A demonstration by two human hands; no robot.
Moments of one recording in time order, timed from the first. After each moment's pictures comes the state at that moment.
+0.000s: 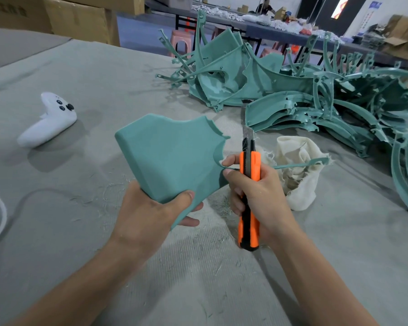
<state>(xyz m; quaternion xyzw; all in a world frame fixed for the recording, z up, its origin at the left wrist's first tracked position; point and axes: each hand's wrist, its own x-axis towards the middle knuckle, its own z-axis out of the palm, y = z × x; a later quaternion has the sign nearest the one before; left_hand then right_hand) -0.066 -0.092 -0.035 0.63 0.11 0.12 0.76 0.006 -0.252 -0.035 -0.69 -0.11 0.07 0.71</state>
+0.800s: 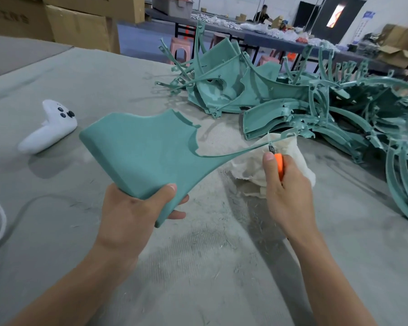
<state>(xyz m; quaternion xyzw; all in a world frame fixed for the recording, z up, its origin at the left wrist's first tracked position) -0.066 -0.081 -0.033 0.61 0.11 0.21 0.76 0.025 -0.288 -0.036 -0.89 -0.06 -0.21 0.39</state>
